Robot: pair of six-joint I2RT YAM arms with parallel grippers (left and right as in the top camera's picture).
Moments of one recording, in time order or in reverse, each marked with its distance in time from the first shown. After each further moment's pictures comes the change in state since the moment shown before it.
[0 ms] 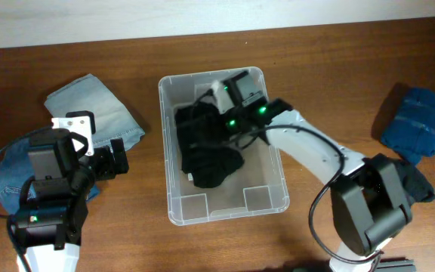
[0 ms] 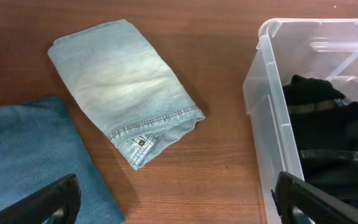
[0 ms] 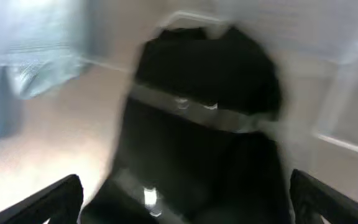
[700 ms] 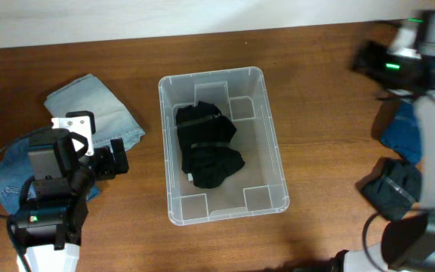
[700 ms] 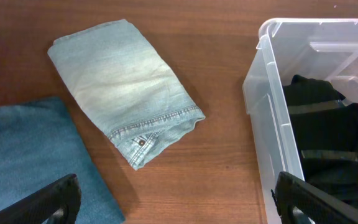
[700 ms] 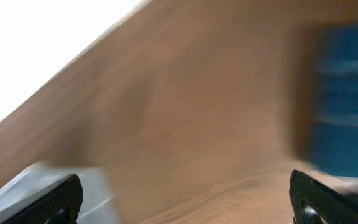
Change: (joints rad) left arm 0.000 0.000 0.000 -0.001 0.000 0.000; right arm -0.866 -0.196 0.346 -0.510 0.170 0.118
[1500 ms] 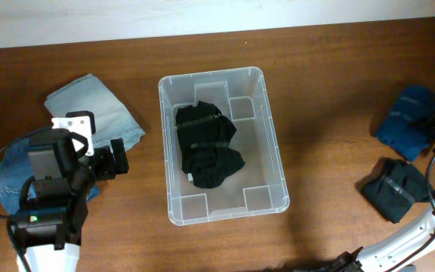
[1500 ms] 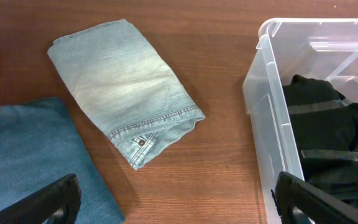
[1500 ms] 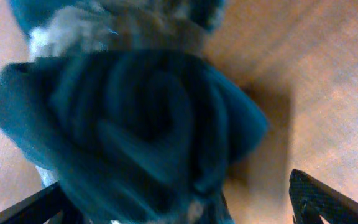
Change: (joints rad) left arm 0.000 0.000 0.000 0.001 0.000 0.000; right arm -0.520 0.526 -0.039 0.156 -0.357 -0.358
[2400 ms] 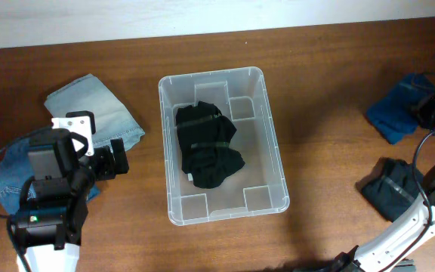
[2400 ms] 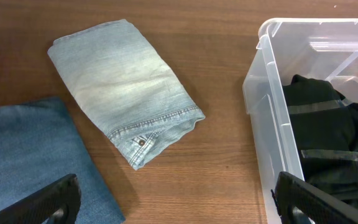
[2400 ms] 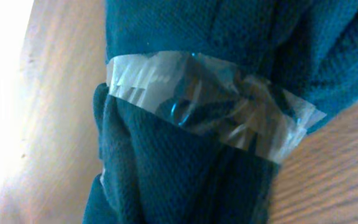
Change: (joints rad) left arm 0.000 0.000 0.000 -0.001 0.000 0.000; right arm 0.127 0.057 -0.004 0.255 -0.149 0.168
